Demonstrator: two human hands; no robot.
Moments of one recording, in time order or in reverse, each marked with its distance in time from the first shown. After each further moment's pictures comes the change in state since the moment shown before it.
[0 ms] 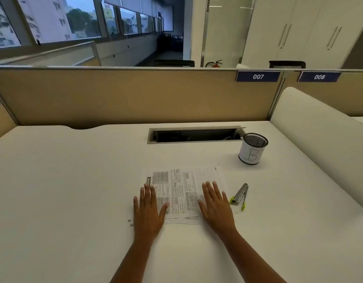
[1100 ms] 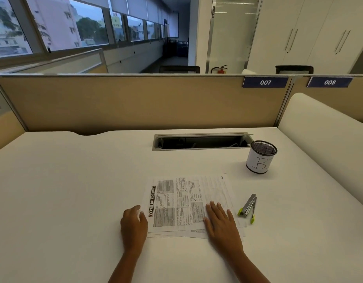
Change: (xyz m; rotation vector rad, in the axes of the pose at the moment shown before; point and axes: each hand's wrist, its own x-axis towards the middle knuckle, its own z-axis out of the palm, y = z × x) left_hand 0.004 -0.018 -0.031 -0.402 0.158 -0.465; right_hand -0.007 0.007 0.029 0.083 0.020 0.005
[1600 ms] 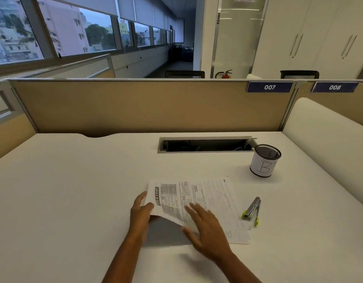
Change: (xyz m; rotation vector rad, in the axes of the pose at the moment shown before) left_hand -0.003 0.040 -0.033 -0.849 -0.246 -0.268; right_hand -0.014 -0.063 -0.034 0.176 -0.010 -0.274
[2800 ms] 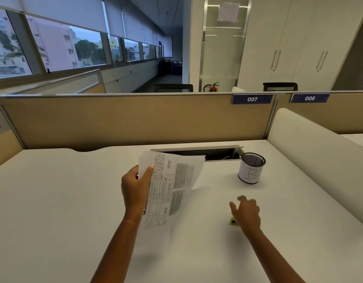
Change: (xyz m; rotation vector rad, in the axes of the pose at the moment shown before) left_hand -0.021 0.084 0.038 0.226 0.085 0.600; right_hand 0.018 0.079 -0.082 0.079 0.261 0.839
